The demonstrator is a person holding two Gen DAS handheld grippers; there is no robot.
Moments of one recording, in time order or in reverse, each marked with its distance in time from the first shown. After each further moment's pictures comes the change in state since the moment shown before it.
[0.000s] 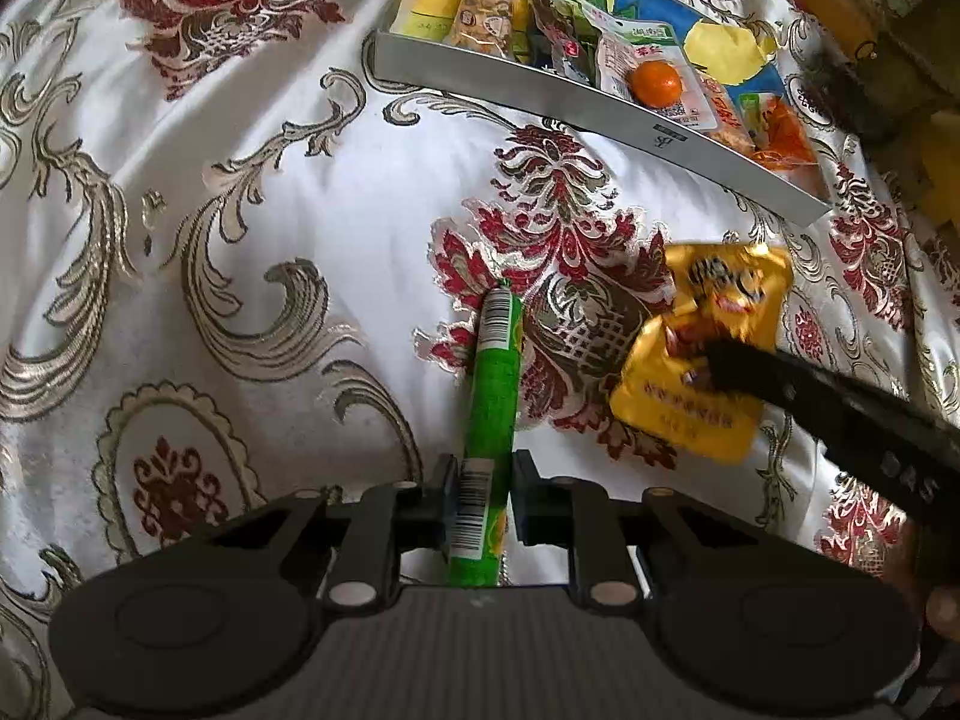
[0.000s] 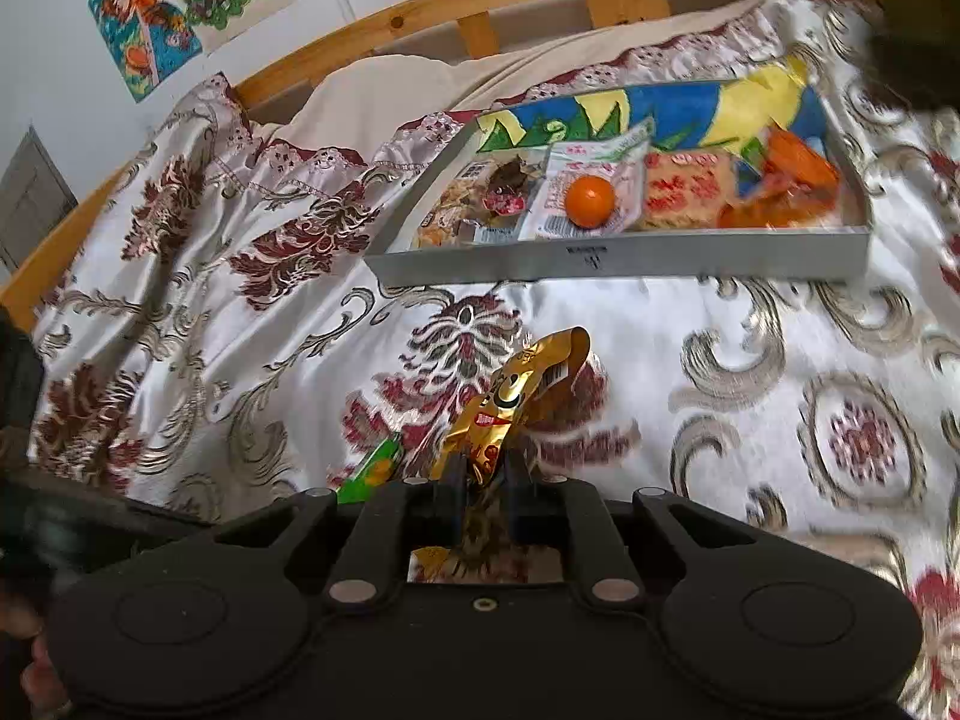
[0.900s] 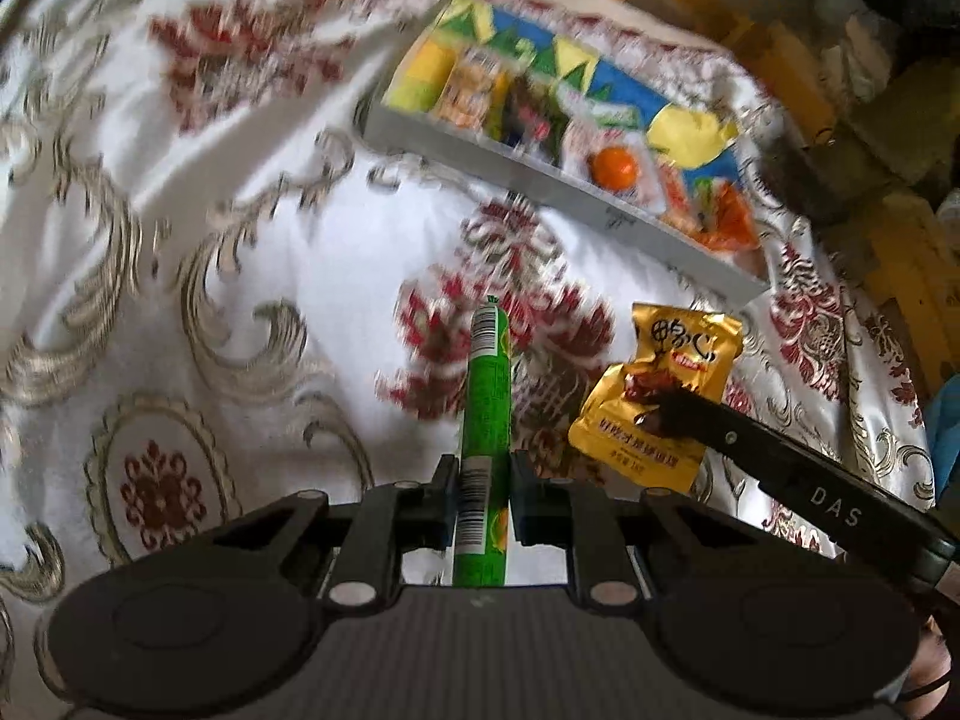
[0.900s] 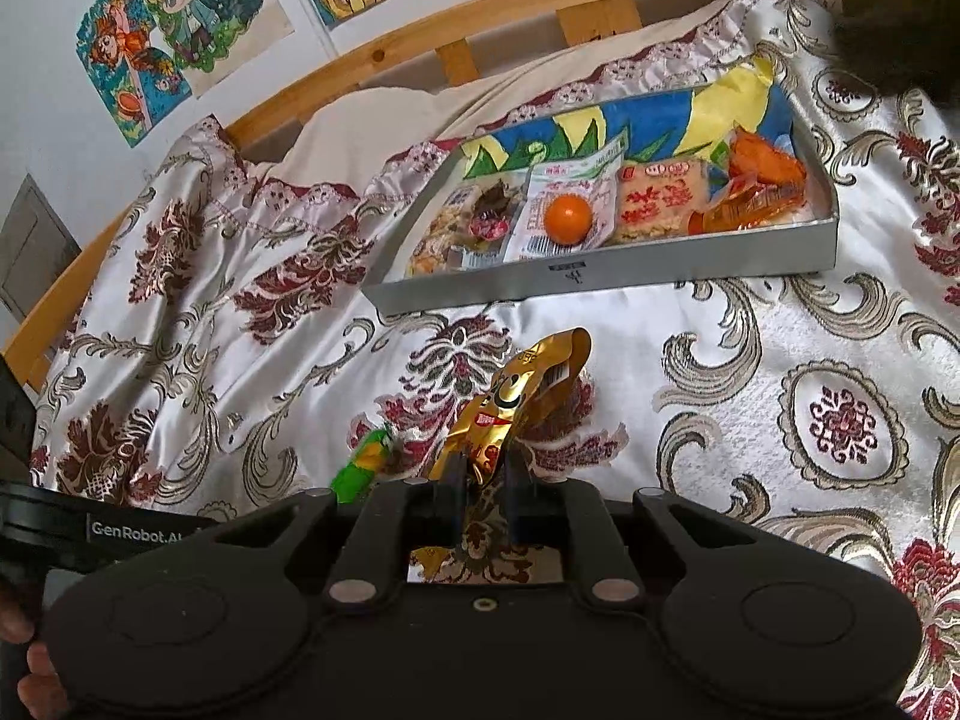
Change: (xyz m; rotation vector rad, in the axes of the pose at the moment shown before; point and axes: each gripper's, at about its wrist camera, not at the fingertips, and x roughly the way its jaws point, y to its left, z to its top) left arm -0.031 -0.002 -0.003 -0.069 -0.149 -0.111; right arm -0.012 -0.004 0.001 0.042 -0.071 0.009
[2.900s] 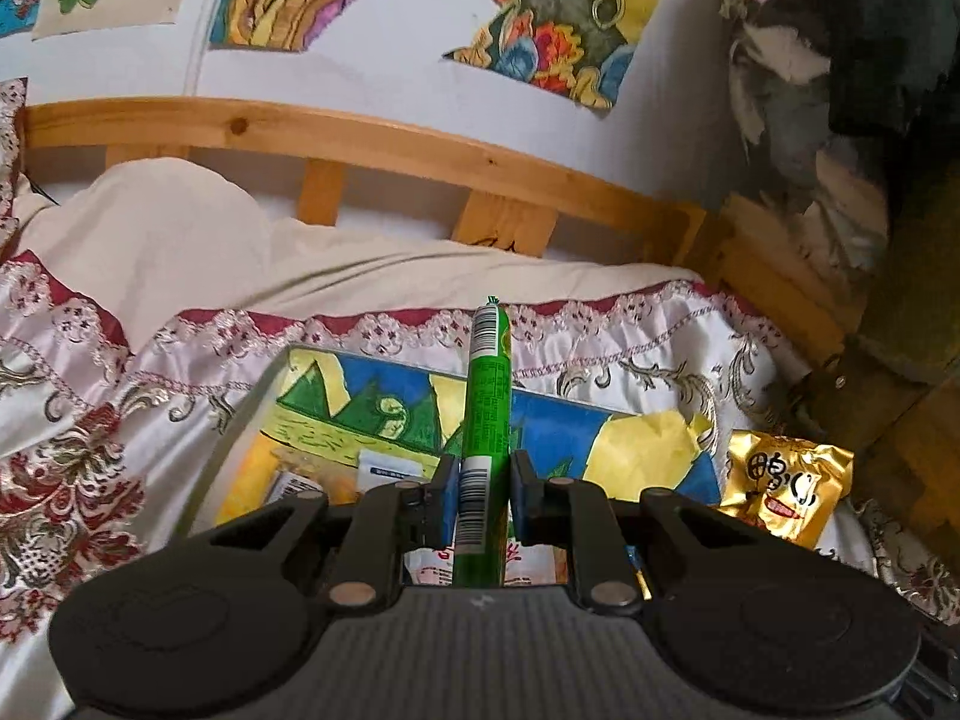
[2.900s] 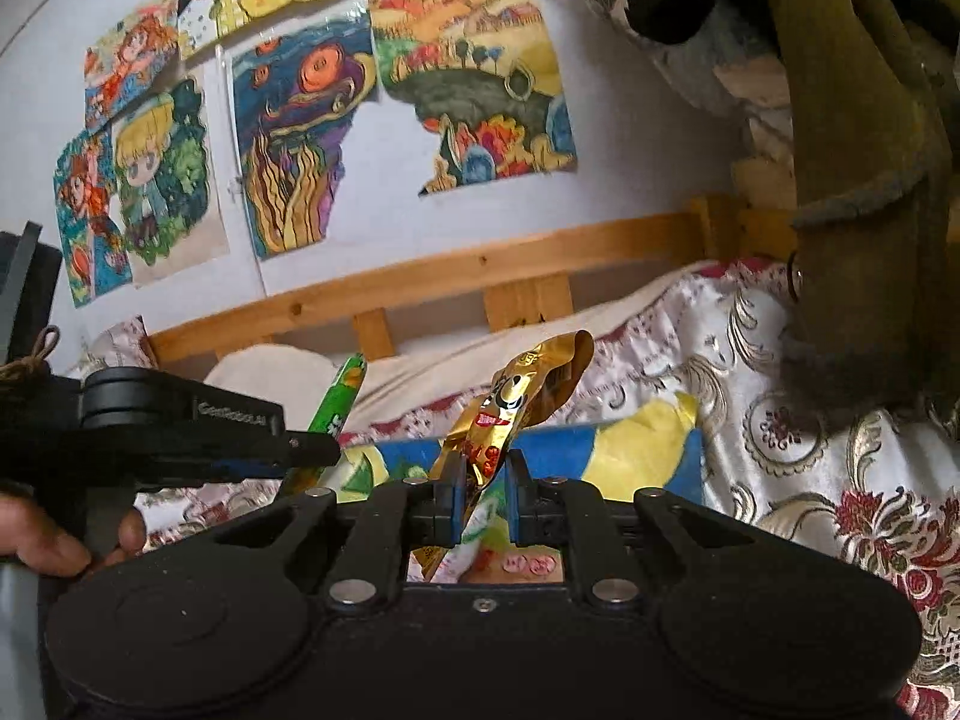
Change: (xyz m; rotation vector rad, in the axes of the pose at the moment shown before) left arm 0.077 -0.134 0.171 0.165 -0.472 0.094; right arm 0.023 -0.082 0.131 -0.122 -0.464 -0.128
